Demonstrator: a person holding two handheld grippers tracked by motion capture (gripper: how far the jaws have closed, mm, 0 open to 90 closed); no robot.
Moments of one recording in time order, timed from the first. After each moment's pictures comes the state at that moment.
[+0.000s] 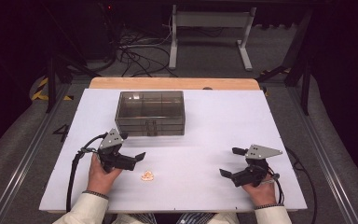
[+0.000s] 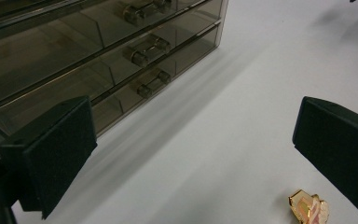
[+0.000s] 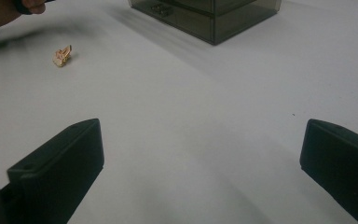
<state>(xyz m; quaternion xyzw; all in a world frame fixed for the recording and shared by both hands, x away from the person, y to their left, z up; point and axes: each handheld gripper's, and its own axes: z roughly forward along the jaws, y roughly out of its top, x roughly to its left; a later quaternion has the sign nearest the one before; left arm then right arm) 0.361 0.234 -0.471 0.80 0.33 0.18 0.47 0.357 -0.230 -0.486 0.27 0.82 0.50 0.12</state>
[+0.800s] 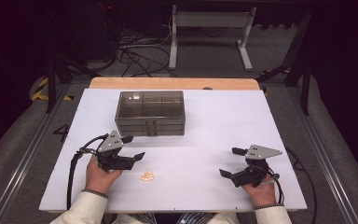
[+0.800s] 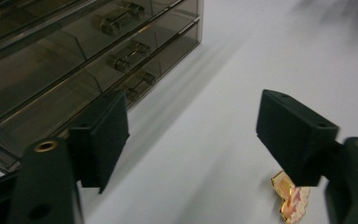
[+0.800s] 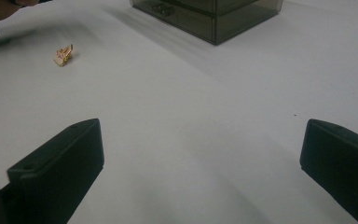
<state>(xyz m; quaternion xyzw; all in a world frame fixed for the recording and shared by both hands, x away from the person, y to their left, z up) 0.352 0.235 -0.458 0.83 0.27 0.18 0.45 0.356 -0.229 -0.486 0.27 0.82 0.50 0.12</state>
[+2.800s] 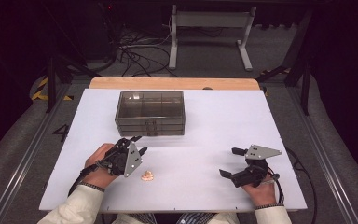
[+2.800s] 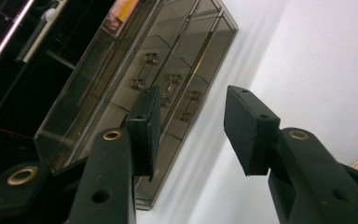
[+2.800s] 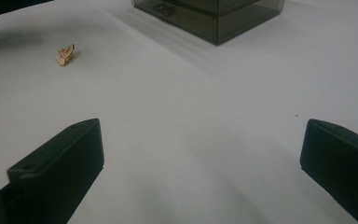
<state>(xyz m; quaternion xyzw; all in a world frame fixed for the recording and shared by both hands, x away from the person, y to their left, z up) 0.323 0.191 -0.450 0.84 0.14 0.43 0.29 0.356 -0.229 -0.486 0.26 0.82 0.50 0.11</state>
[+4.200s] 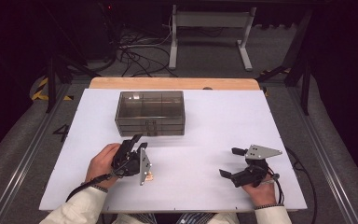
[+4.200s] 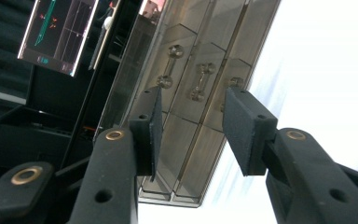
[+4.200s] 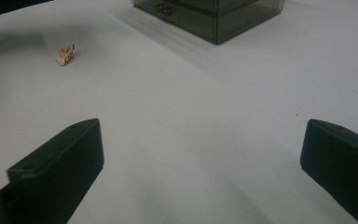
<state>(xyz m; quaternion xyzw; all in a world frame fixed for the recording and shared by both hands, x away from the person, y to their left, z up) 0.324 0.170 -0.473 0.81 0.11 0.55 0.19 0.357 -0.229 -0.487 0.26 0.82 0.50 0.12</state>
